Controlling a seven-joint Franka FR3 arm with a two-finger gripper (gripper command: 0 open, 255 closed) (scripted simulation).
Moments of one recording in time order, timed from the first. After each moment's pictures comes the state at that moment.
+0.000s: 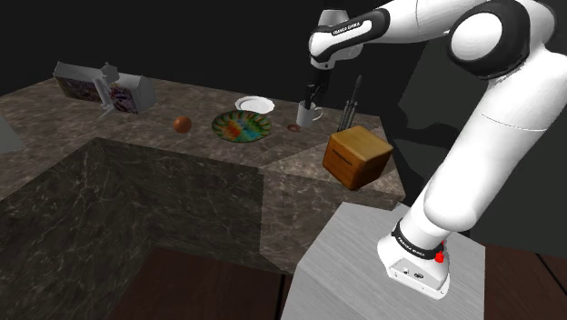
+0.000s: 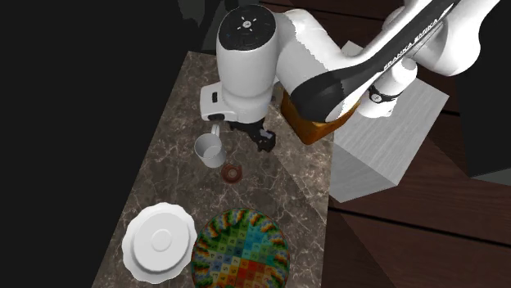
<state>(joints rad) -0.08 0.07 -0.31 -1.99 0.02 2.09 -0.40</state>
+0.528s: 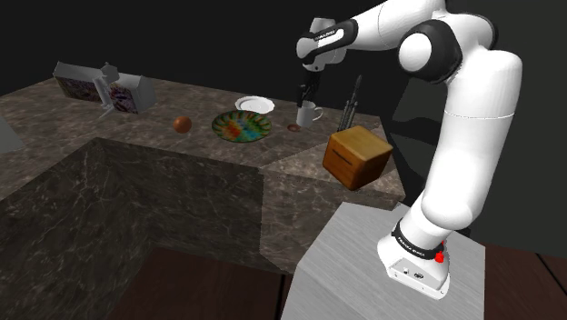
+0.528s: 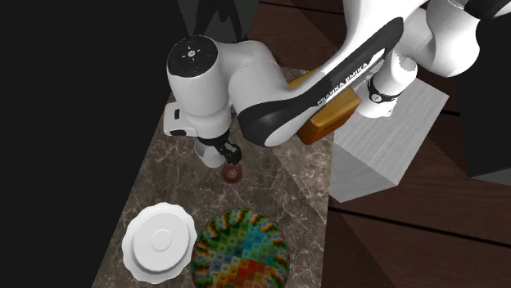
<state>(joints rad) -0.14 0.33 -0.31 -1.74 0.14 2.12 -0.50</state>
